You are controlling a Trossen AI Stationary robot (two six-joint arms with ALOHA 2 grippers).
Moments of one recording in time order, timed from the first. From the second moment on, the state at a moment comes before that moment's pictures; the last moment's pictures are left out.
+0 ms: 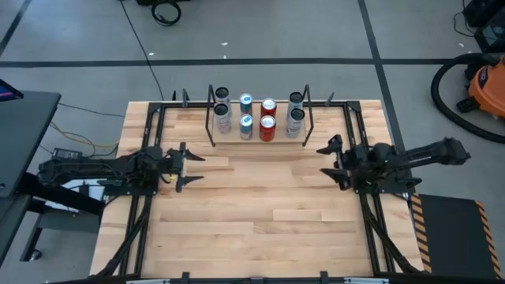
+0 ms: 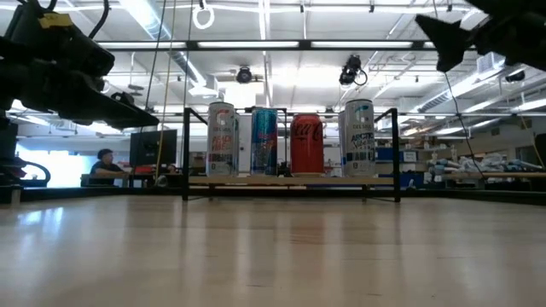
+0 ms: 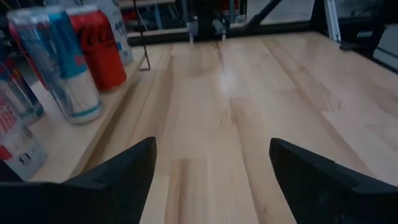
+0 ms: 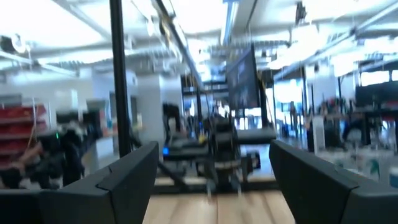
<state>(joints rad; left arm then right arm) 0.15 0.39 0.01 0.16 0.10 0.12 0.10 0.37 0.01 0.75 0.01 0.04</state>
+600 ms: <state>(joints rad) 0.15 0.10 0.01 0.16 0.10 0.12 0.10 0.12 0.01 0.75 0.01 0.04</state>
